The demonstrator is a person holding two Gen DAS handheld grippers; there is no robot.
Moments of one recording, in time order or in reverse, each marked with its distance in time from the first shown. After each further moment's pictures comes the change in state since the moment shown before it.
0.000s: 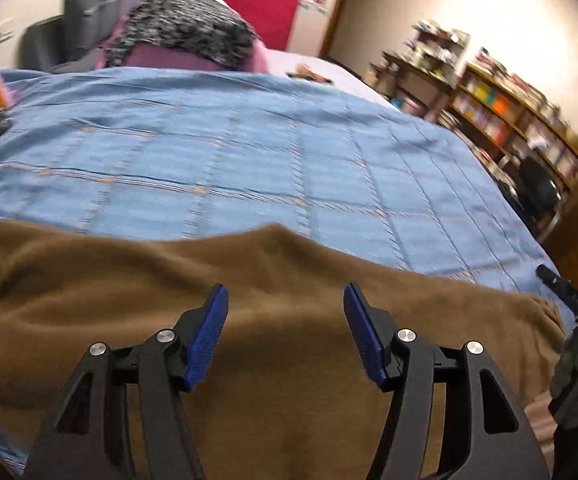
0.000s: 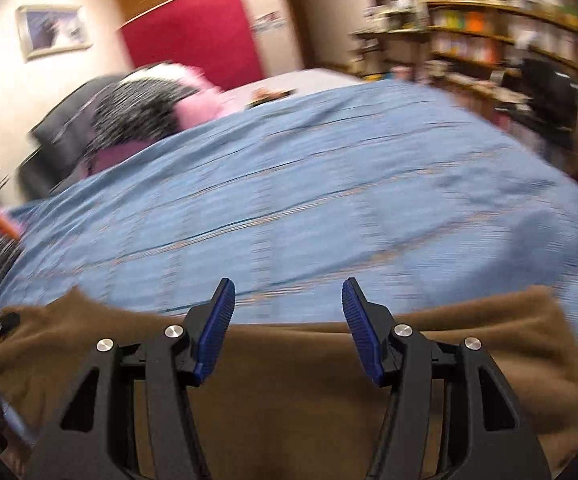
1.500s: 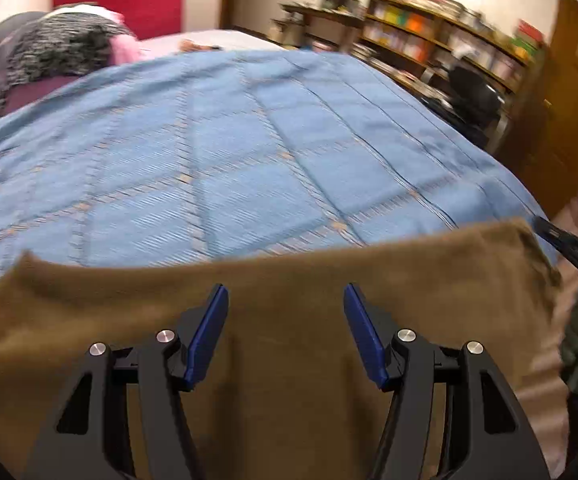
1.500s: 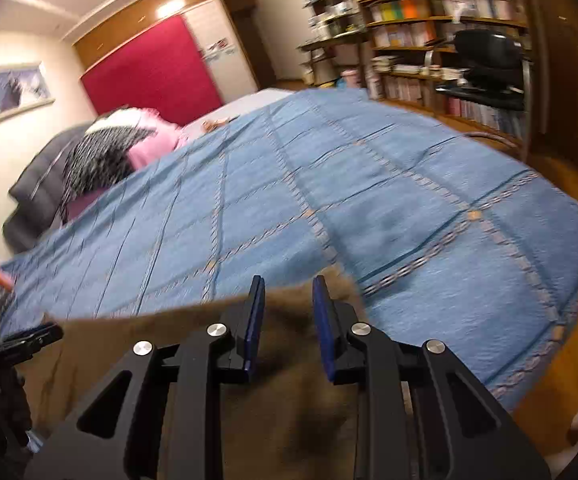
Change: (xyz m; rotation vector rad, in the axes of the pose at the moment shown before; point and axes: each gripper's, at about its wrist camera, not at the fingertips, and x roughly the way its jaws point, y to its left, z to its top) left arm 0.084 -0.189 -0.028 0.305 0.132 -0.161; right arm -0.032 -0.146 -0.023 0.106 -0.007 0.036
